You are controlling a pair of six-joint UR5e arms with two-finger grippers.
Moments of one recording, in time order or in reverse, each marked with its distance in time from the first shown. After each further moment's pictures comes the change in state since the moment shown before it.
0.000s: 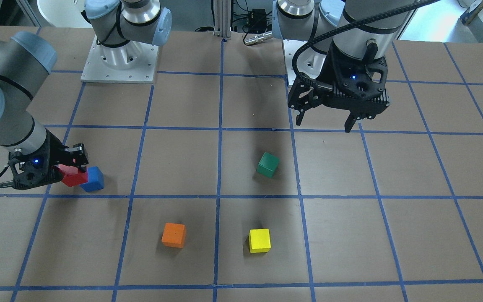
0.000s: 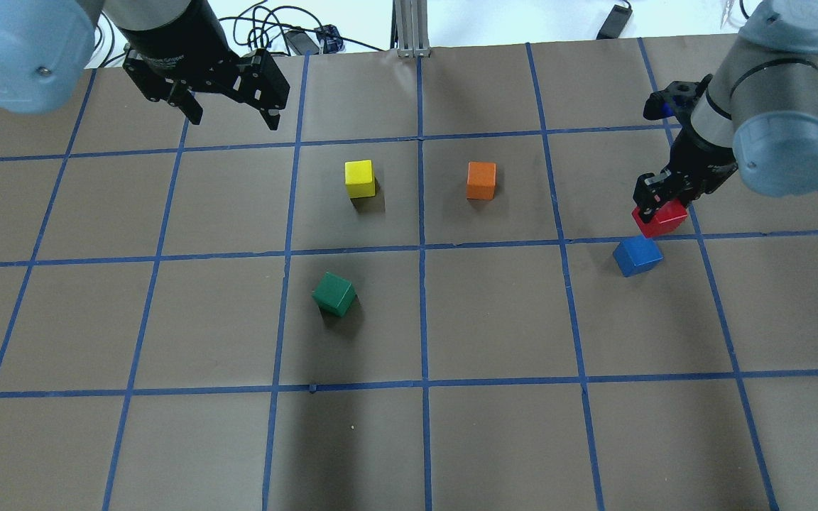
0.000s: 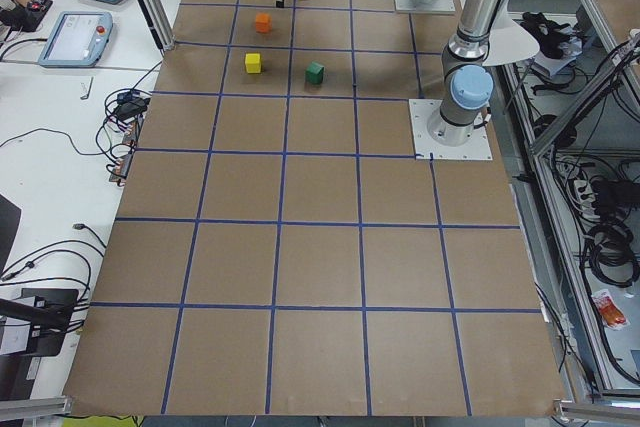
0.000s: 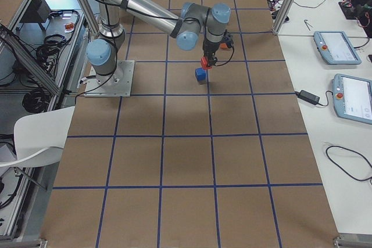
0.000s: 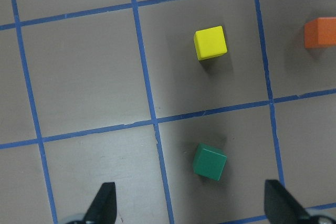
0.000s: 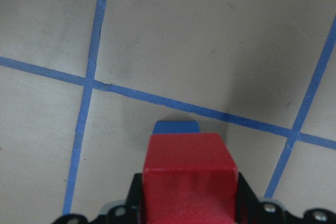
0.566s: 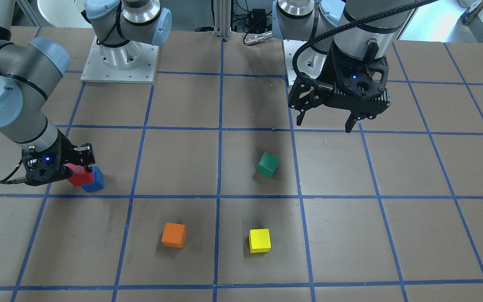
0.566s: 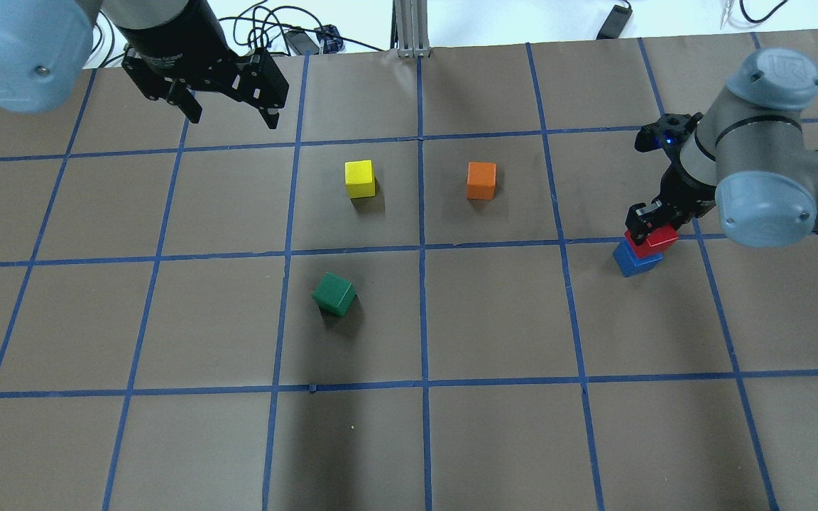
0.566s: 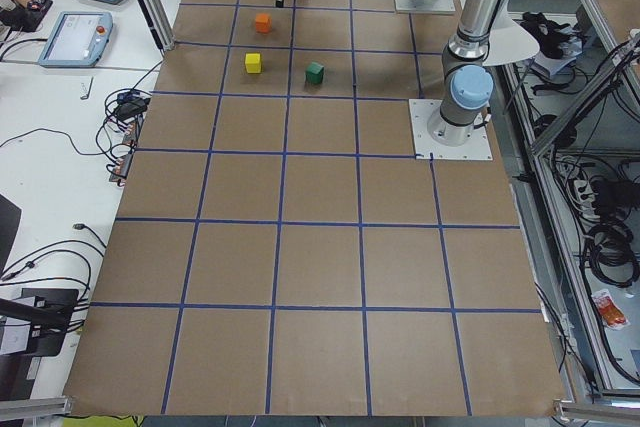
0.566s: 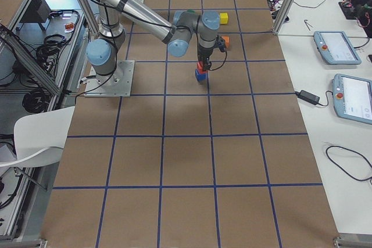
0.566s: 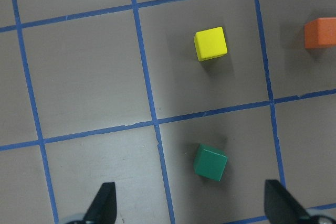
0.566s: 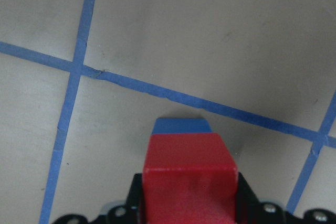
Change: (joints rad) left arm 0.001 0.000 0.001 0.002 0.000 0.002; right arm -0.001 -0.019 0.111 -0.125 0.003 -0.017
